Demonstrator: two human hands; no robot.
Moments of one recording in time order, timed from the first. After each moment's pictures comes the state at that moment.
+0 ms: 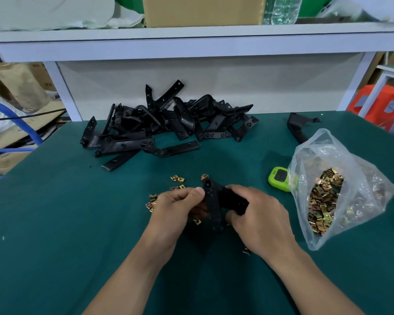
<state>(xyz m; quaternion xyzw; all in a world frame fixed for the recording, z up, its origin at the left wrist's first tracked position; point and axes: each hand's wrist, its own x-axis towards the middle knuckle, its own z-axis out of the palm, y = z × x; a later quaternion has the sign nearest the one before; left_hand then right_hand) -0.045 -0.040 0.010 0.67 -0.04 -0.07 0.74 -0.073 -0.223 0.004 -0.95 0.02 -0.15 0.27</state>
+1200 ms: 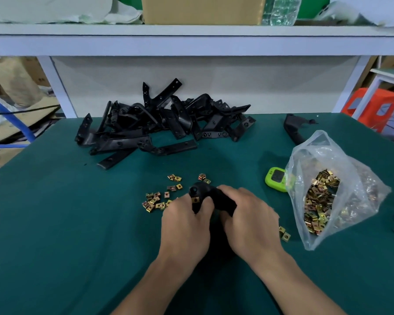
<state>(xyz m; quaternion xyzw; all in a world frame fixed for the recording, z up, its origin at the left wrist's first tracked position) -0.061 -0.066 0.004 0.85 -0.04 0.12 0.51 -0.076 -0.204 0.007 -0.96 0.02 -0.19 0.22</state>
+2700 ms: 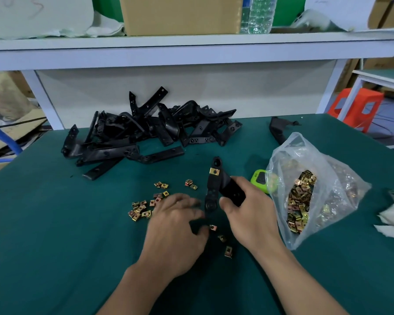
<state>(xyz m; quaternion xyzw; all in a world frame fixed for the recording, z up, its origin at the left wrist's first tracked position) -0.062 -0.058 0.004 0.94 -0.21 0.12 0.25 -0.063 -0.239 0.003 -0.89 0.05 -0.22 0.40</state>
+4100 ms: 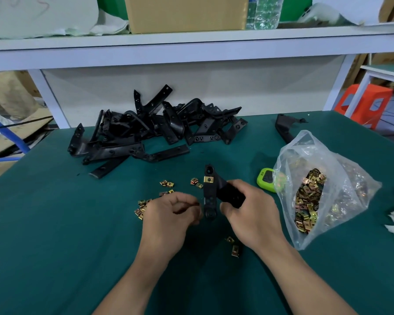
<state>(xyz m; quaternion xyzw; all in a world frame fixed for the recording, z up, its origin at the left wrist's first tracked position) -0.051 -0.052 0.008 0.74 -0.01 0.01 0.67 -0.062 -0.235 0.002 -0.91 0.06 -0.17 0.38</state>
